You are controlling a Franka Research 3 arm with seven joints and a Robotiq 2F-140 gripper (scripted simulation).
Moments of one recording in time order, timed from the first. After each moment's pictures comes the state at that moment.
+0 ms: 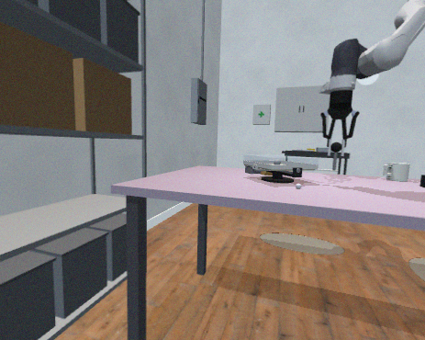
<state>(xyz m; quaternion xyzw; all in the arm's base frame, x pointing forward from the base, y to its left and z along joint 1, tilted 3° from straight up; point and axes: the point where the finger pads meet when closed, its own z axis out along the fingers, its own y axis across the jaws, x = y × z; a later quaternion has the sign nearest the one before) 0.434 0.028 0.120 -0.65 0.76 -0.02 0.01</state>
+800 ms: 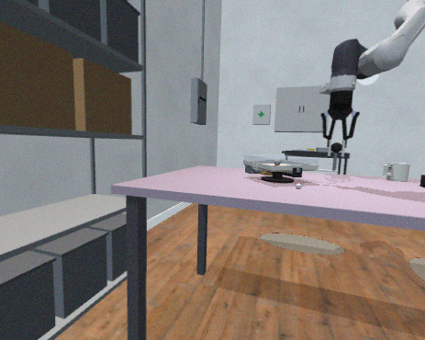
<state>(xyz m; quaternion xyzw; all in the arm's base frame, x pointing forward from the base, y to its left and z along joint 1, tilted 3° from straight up) 0.434 0.030 0.118 -0.65 0.76 -0.02 0.01</state>
